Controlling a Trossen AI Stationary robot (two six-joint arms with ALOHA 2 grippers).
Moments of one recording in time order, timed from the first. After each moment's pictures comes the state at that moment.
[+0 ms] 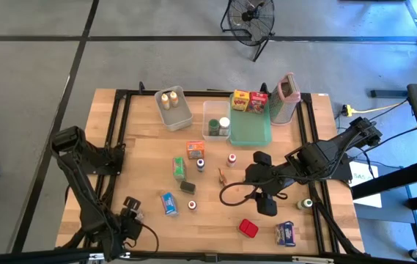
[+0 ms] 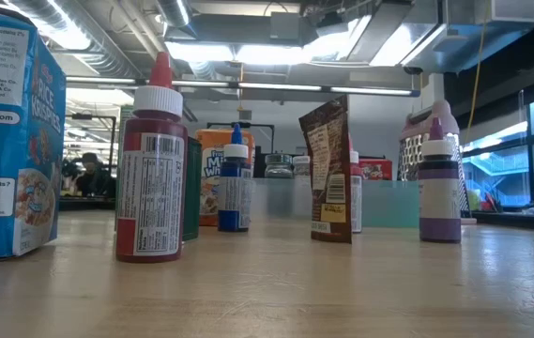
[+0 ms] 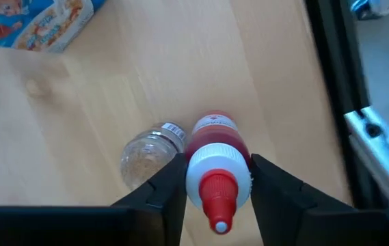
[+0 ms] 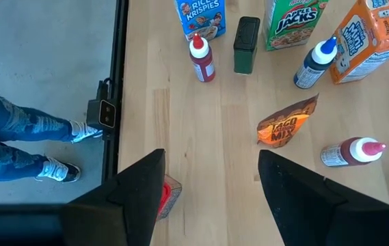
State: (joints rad) left arm -1.10 1.65 1.18 -1.00 -0.17 -0.79; right arm 0.53 1.53 1.64 -1.06 0.16 0.54
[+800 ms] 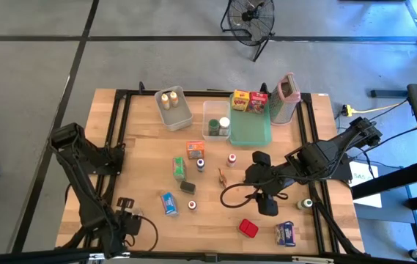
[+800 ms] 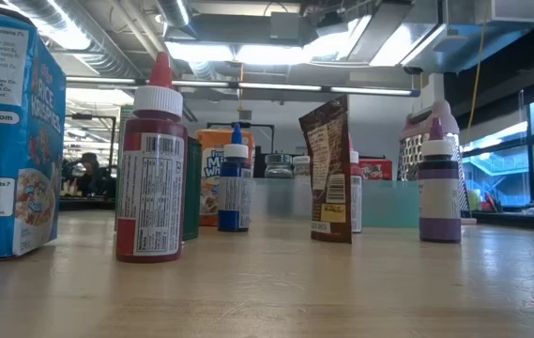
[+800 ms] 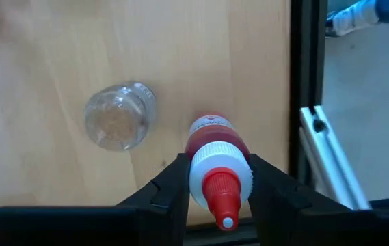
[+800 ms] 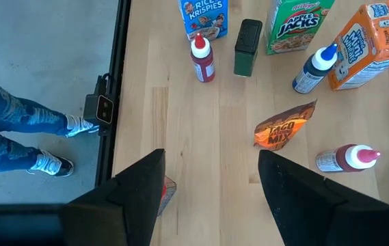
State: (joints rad) left arm -1.07 1.60 1.18 -1.00 -0.02 -1.00; right arm 0.53 1.53 1.64 -1.07 0.16 0.49
